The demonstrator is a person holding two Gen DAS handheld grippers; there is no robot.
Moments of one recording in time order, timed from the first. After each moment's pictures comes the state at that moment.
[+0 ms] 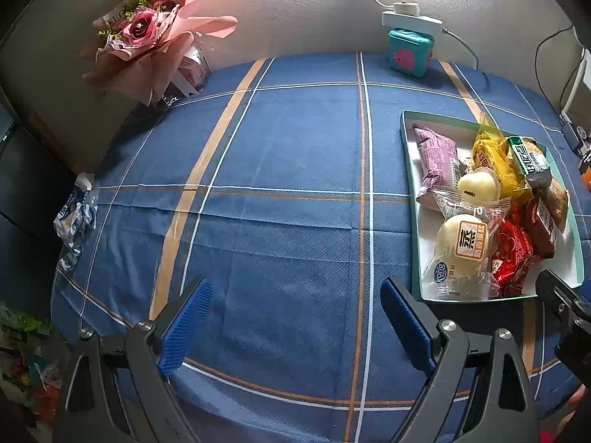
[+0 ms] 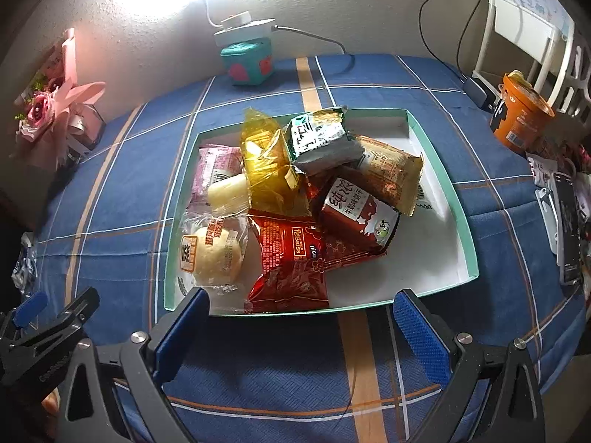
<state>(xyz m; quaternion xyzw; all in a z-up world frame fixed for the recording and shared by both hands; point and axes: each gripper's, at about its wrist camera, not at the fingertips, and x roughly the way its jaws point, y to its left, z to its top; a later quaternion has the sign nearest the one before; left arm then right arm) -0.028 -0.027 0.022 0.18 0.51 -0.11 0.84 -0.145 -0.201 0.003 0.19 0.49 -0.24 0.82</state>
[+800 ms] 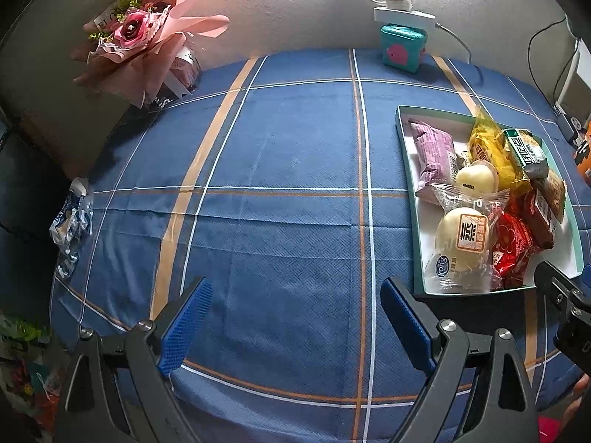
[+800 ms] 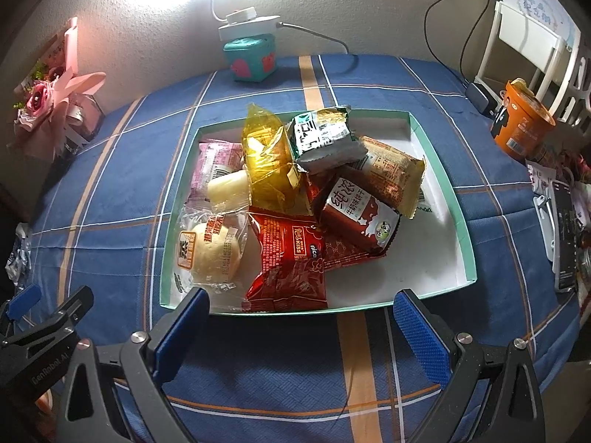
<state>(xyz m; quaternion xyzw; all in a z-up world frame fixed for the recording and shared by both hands) -0.026 -0.024 0.019 0.19 0.51 -0.12 0.83 -0.141 -0.197 0.002 0.17 0.50 -0.24 0.81</state>
